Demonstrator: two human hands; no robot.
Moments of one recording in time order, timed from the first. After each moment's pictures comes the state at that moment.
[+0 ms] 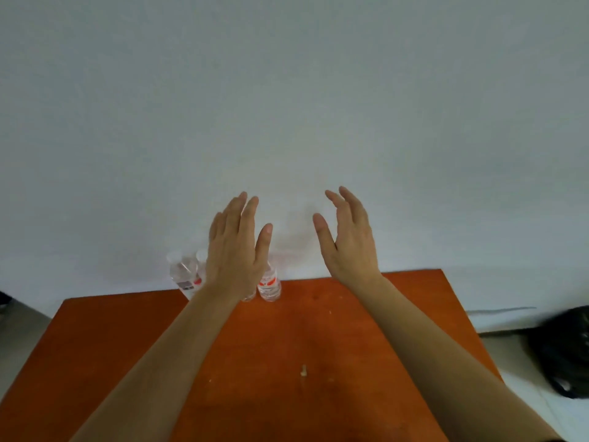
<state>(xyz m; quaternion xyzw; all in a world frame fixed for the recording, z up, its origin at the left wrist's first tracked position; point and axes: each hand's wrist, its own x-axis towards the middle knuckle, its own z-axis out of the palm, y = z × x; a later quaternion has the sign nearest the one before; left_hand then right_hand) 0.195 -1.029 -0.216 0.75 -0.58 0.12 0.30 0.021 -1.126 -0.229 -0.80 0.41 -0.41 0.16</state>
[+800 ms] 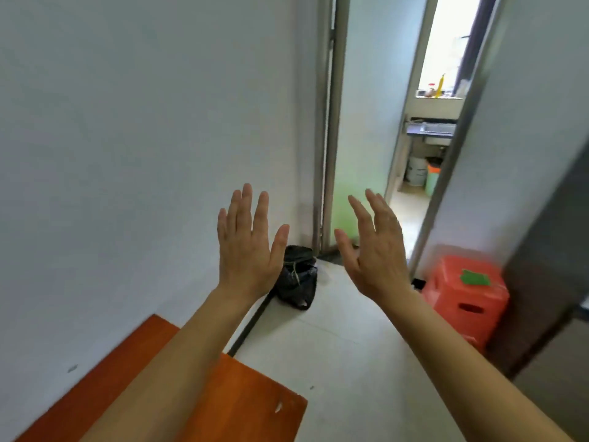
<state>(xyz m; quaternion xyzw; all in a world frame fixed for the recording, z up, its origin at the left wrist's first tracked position) -0.365 -0.993 -0.122 0.35 -0.86 0.03 0.37 -0.548 -0.871 -0.137 -0.52 0.73 -0.38 -0.22</state>
